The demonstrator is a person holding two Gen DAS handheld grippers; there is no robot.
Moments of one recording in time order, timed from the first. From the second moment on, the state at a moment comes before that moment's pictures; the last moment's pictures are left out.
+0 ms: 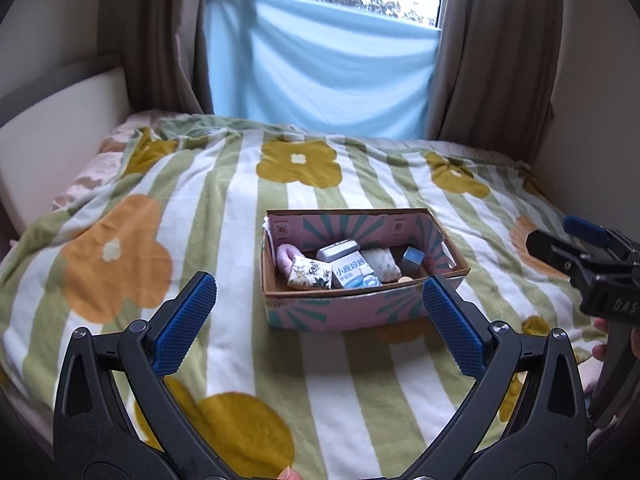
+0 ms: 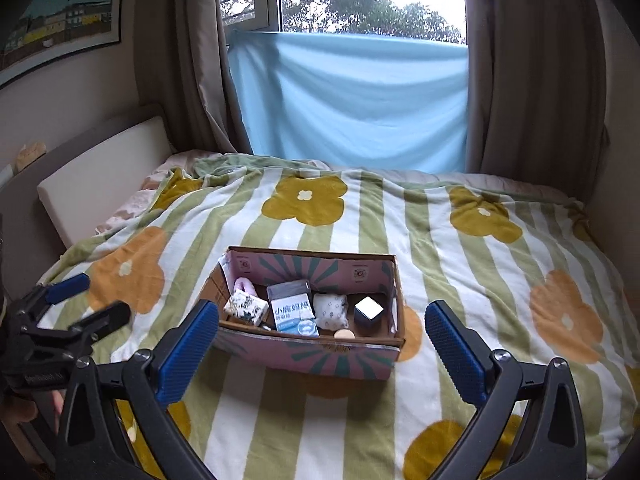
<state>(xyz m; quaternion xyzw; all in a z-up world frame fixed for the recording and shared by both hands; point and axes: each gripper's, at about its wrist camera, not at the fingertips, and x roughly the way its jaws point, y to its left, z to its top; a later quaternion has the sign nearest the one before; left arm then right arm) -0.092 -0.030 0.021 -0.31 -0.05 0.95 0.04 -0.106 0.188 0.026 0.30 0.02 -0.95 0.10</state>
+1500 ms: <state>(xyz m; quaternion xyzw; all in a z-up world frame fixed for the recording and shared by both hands) -0.027 -0.011 0.000 -0.28 -0.02 0.96 0.01 -0.041 0.193 0.000 0.30 0.01 -0.95 0.07</state>
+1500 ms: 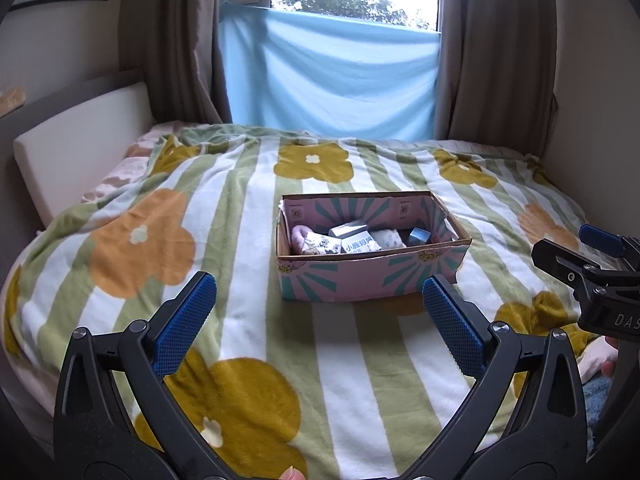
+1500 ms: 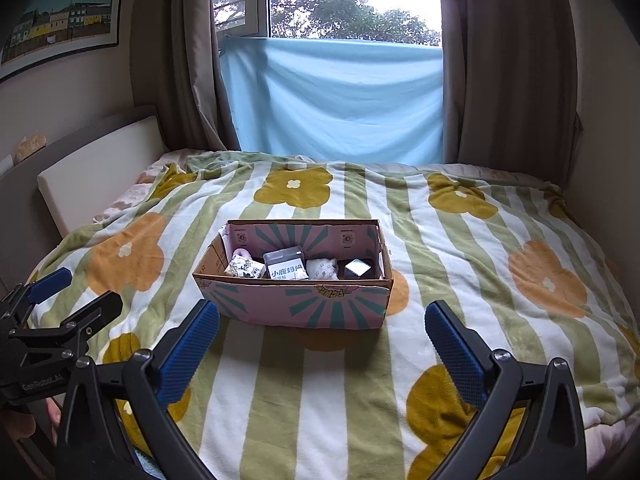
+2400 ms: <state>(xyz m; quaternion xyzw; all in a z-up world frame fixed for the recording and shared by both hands) -0.031 -0.006 -0.003 -0.29 -0.02 0.96 0.02 -0.044 0.193 -0.003 0.30 0.01 -0.95 0.06</state>
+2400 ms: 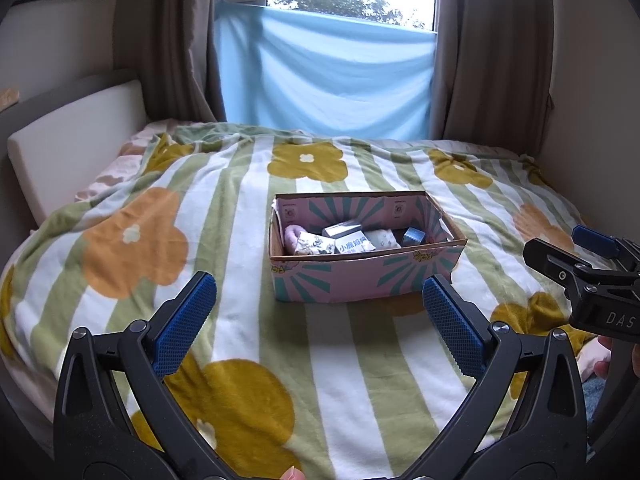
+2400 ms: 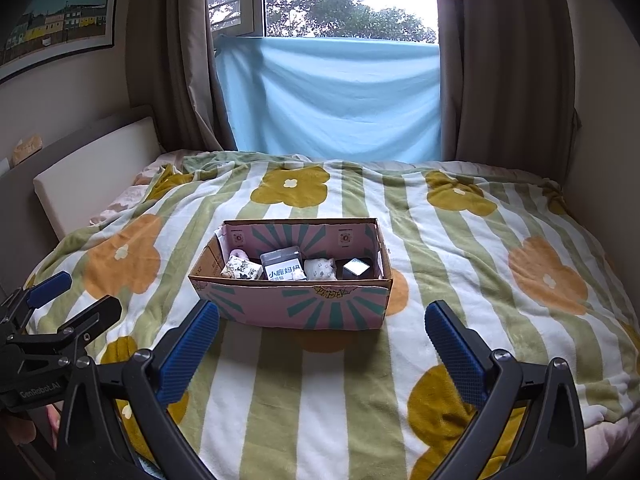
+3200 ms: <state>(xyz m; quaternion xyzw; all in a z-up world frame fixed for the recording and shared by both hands) -0.029 -0.001 -0.003 -0.28 -0.02 0.96 0.02 -0.046 0.190 -0.004 0.30 0.01 -0.95 0.06</state>
